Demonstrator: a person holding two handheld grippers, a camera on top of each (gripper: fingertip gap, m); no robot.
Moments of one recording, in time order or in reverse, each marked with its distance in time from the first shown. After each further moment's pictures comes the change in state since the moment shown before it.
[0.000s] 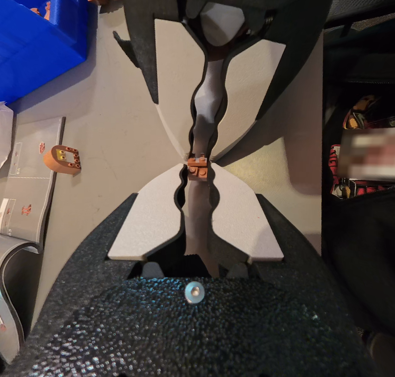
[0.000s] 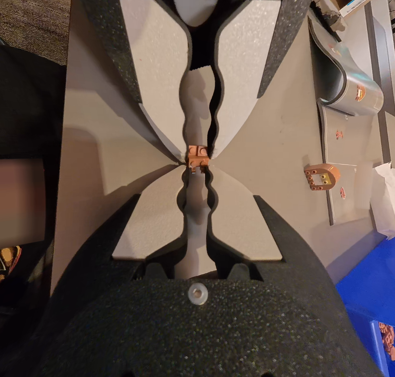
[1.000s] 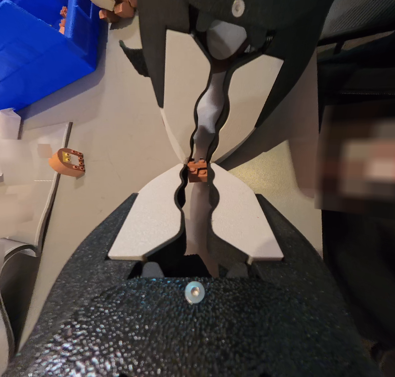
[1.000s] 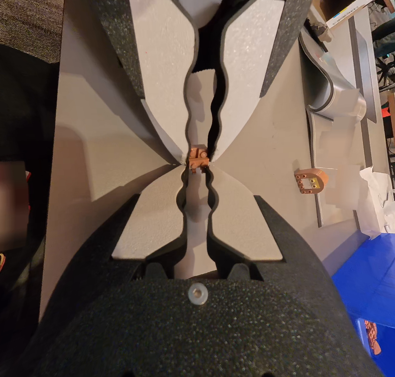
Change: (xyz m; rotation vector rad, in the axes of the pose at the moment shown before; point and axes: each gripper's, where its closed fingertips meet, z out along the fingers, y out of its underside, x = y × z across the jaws) left arm -0.003 -0.003 -0.004 0.070 0.001 -0.015; right arm 0.004 -0.004 0.002 0.007 0.043 -0.032
